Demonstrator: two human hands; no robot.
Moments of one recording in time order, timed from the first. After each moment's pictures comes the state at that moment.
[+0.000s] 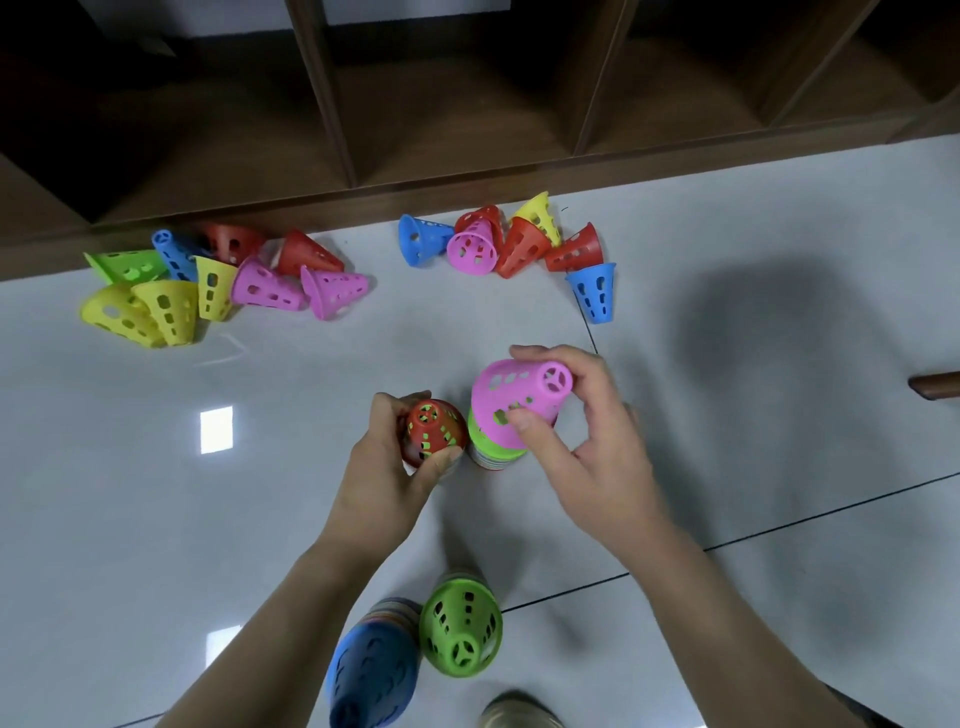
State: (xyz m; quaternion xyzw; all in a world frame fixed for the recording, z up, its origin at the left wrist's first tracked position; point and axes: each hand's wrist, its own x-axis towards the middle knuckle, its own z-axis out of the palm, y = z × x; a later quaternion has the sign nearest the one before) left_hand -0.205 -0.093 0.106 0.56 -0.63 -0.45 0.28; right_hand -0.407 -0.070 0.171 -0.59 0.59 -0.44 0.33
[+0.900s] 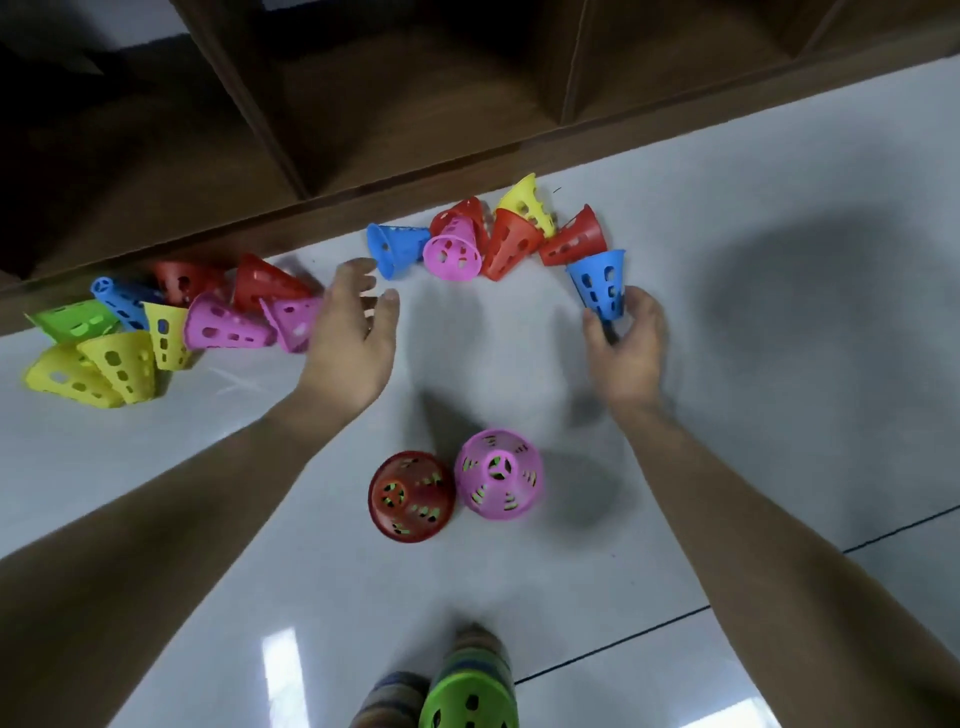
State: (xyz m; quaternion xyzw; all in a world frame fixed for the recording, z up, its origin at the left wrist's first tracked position) left_hand -0.237 -0.266 0.085 0.61 -0.67 -0.34 0.26; right_hand -0.505 -0.206 0.002 -0.36 0.81 -0.43 0.19
